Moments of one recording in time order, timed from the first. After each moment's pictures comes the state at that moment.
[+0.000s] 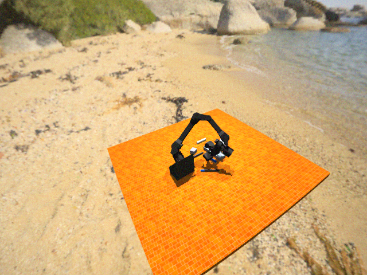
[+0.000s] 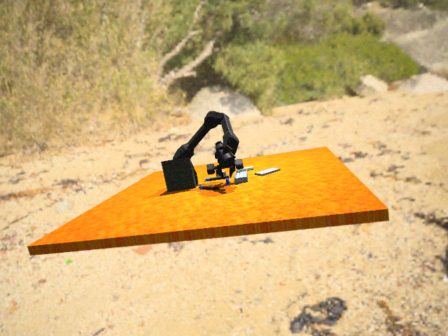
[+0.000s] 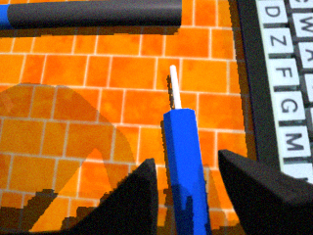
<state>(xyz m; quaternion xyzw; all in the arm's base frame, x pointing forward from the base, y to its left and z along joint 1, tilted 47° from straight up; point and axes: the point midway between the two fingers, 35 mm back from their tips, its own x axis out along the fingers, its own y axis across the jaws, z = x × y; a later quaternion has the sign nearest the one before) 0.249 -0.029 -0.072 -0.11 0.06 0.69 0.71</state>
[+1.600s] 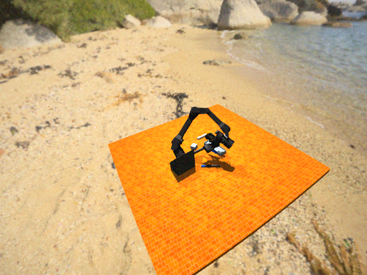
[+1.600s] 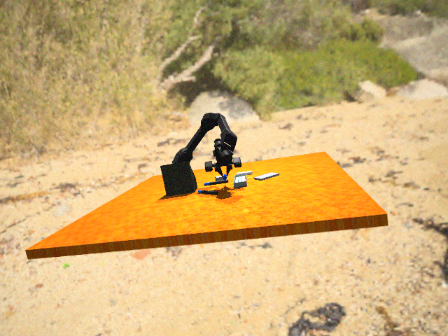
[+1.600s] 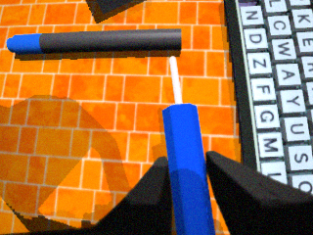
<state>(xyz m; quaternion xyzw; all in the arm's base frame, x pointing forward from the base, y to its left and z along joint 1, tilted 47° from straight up) 0.247 -0.054 -0.047 -0.11 0.07 0.69 0.71</state>
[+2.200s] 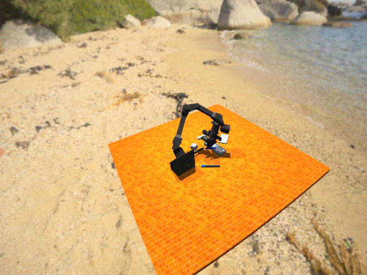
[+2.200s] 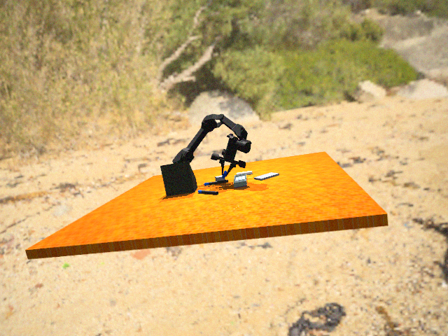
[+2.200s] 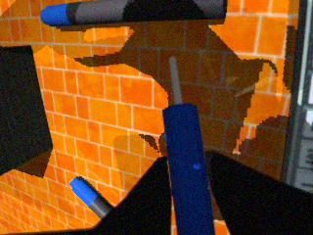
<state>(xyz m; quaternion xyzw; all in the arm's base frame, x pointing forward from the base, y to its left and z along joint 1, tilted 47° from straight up) 0.255 -0.033 -0.021 -0.21 0.29 0.77 0.53</state>
